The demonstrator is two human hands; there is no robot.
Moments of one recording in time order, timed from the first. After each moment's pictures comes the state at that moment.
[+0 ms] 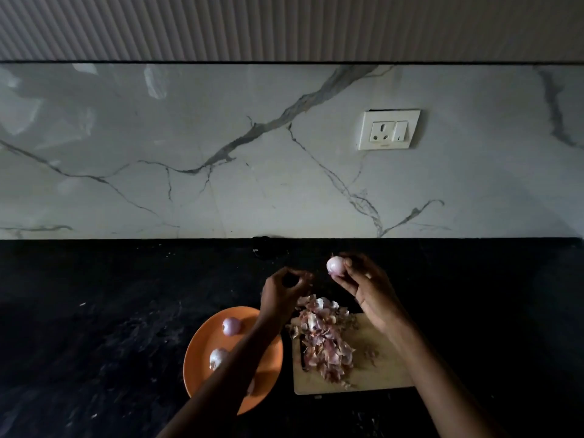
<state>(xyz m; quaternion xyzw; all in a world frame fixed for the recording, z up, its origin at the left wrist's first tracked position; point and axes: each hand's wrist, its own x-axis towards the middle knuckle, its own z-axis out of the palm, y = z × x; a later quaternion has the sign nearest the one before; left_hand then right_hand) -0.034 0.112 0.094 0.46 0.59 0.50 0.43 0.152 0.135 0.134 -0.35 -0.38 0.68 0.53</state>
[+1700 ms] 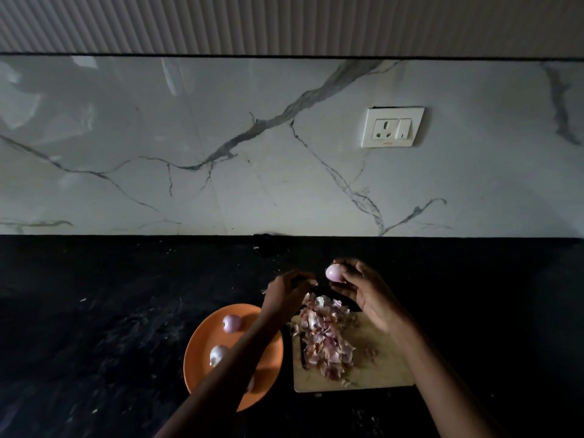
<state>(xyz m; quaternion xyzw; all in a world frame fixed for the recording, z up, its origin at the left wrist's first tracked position) -0.037 0.111 0.100 0.55 0.64 0.38 0.38 0.156 0.137 0.125 -0.38 -0.42 0.70 0.44</state>
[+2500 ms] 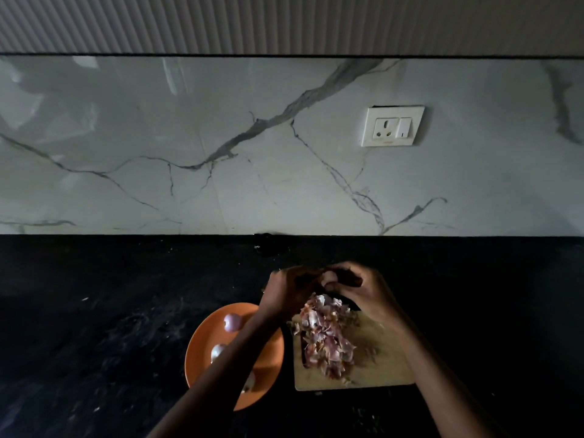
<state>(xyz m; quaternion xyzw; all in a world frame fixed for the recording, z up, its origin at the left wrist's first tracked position) -0.043 0.109 0.114 0.69 0.56 0.39 0.25 0.159 0.135 0.123 -0.46 -0.67 0.46 0.36</state>
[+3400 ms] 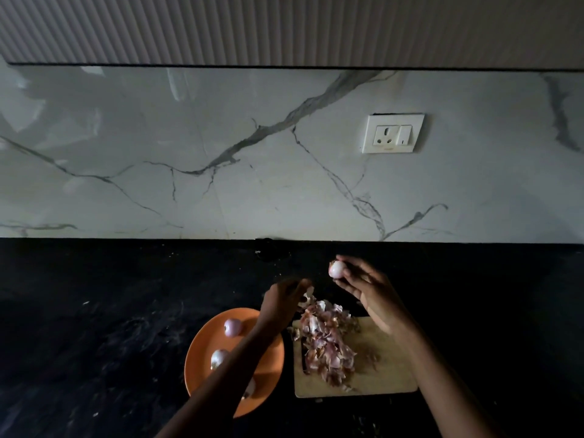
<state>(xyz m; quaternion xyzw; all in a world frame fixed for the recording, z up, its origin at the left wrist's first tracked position) -0.044 0.110 0.087 0.52 0.63 0.39 0.42 0.160 0.136 0.133 -0.37 -0.45 0.67 0.46</state>
